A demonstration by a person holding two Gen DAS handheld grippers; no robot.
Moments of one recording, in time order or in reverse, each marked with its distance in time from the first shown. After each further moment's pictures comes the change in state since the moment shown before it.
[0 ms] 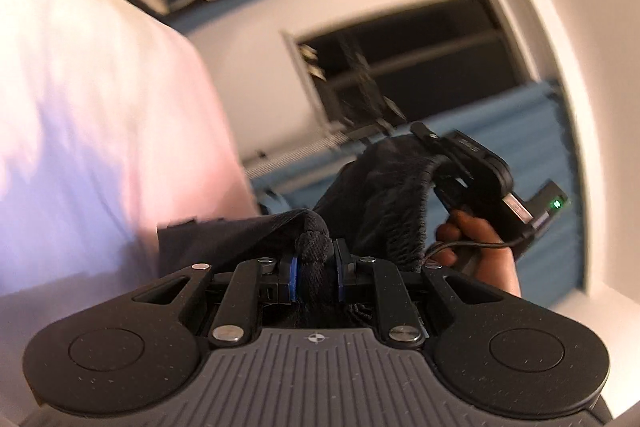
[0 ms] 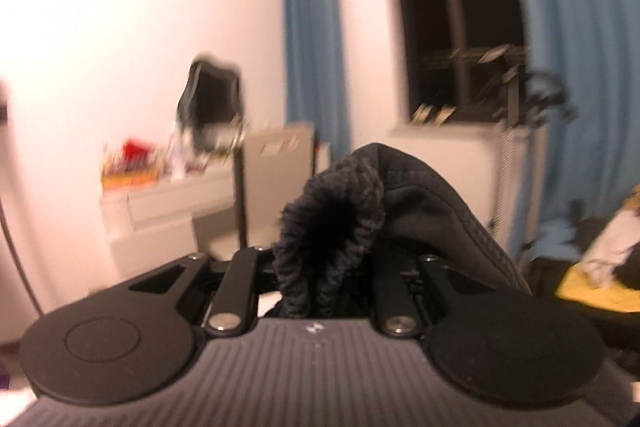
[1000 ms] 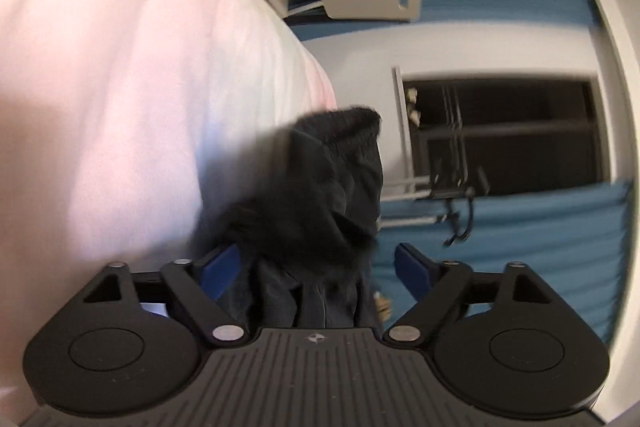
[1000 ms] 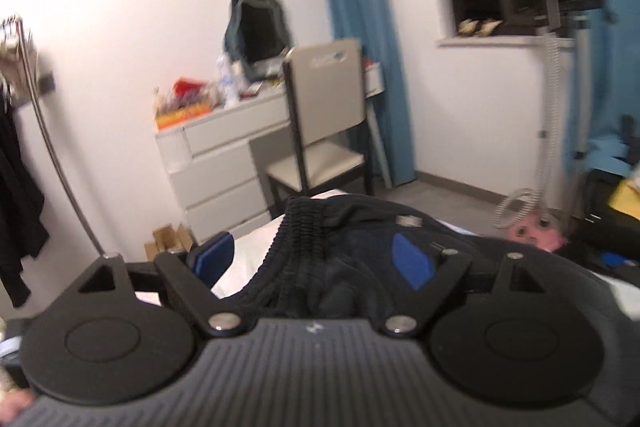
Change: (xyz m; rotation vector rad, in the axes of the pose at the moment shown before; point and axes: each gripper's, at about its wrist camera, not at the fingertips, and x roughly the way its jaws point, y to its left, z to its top) left arm 0.001 0.060 0.066 -0.252 -0.025 0.183; right arm -0.089 -0.029 -0.059 0.115 0.164 0.154
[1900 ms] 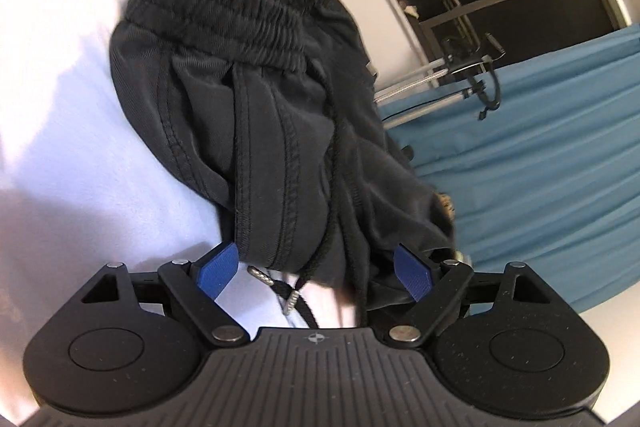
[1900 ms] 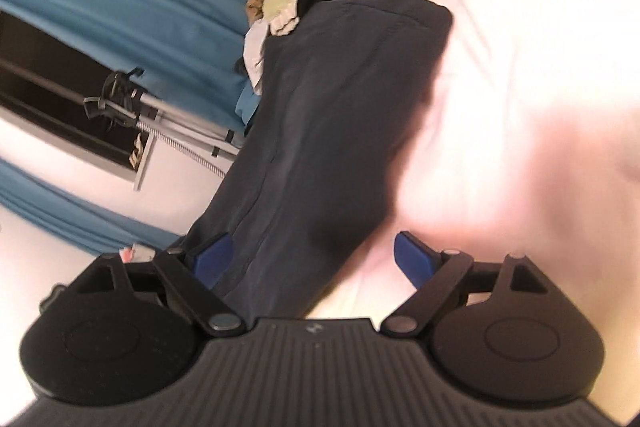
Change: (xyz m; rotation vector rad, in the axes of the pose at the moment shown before) left arm 0.019 -0.033 -0.134 0.308 0.170 0.149; right arm -0.279 -0.280 -0.275 1.143 -0.296 -0.479
